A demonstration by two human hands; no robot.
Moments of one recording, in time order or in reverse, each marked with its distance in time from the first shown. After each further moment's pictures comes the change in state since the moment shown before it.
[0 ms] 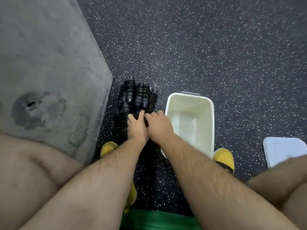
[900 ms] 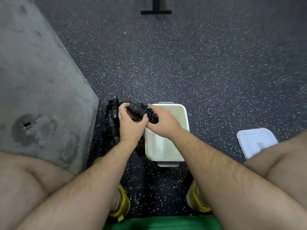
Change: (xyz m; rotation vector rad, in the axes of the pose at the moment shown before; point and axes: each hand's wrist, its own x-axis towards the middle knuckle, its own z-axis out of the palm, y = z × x) left_hand -0.057 0.082 -0.045 -0.663 0.332 0.282; right_hand -0.063 0.060 -0.080 0.545 0.199 0.214
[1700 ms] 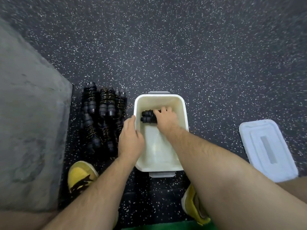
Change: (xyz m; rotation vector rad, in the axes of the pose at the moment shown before) left_hand -0.001 -0.091 0.065 0.437 -0.311 -0.064; right_hand 0.092 0.133 0.071 -0.706 -0.241 0.127
